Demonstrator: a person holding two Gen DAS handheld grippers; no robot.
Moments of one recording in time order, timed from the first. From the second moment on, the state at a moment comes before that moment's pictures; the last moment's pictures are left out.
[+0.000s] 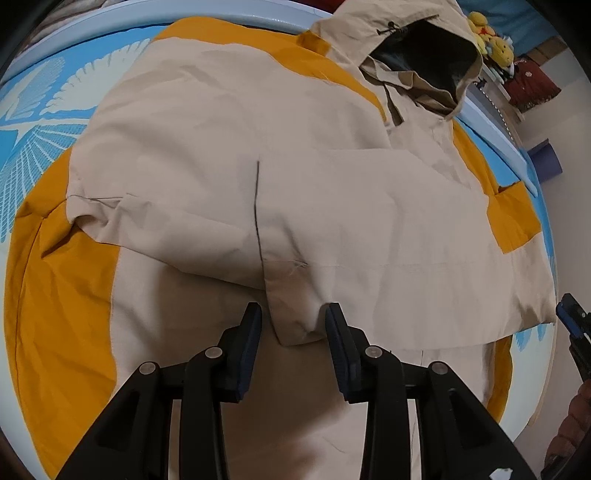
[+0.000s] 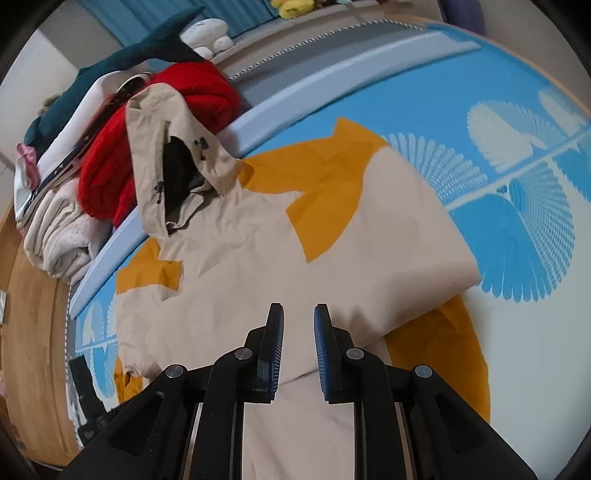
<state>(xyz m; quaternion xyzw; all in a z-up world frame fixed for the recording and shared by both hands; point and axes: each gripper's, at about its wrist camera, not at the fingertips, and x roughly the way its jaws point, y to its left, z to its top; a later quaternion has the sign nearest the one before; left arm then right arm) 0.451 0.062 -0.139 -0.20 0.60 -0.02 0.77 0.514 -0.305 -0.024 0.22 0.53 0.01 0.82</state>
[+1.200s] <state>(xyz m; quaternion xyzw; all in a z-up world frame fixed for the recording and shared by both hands) 0.446 0.193 -0.098 -0.33 0.52 0.13 0.78 0.526 -0.370 -0.147 0.40 0.62 -0.07 0.67</state>
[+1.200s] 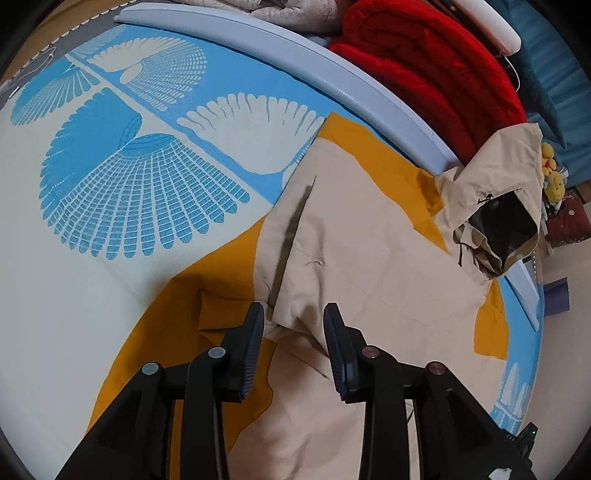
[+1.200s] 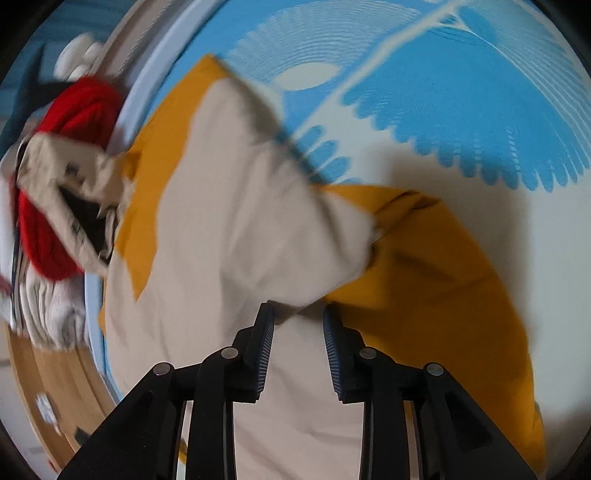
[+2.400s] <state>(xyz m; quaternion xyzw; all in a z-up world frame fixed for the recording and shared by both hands) 0.462 0.139 -0.047 -0.18 0.49 0.11 0.85 0.539 -0.338 -0.032 0.16 0.52 -0.05 0.84</state>
